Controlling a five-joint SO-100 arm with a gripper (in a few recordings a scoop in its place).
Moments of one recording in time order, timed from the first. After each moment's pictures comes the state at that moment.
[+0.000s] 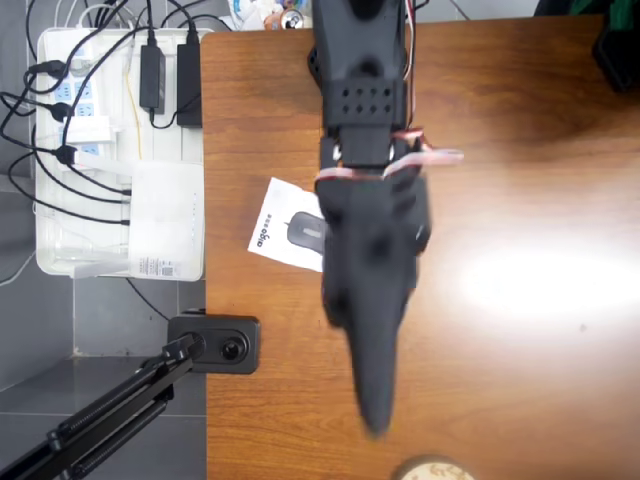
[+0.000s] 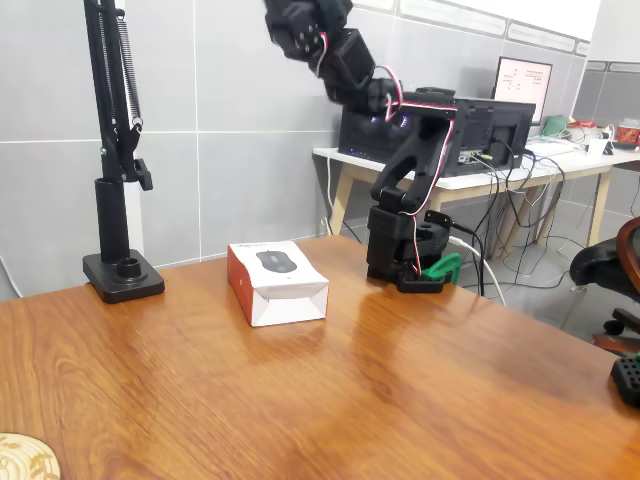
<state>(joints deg) 2.4 123.5 121.7 -62.3 9.4</state>
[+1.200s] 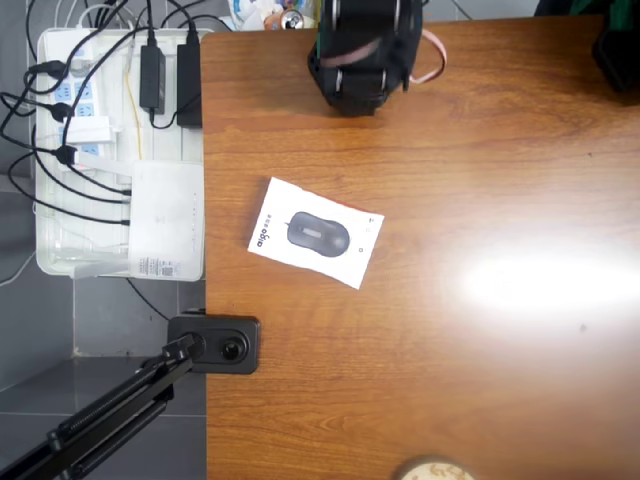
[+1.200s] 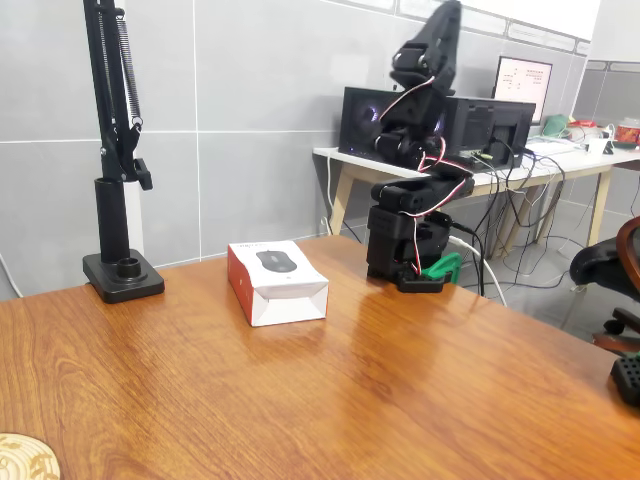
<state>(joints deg) -2.8 177.8 160.7 -101.6 9.3</state>
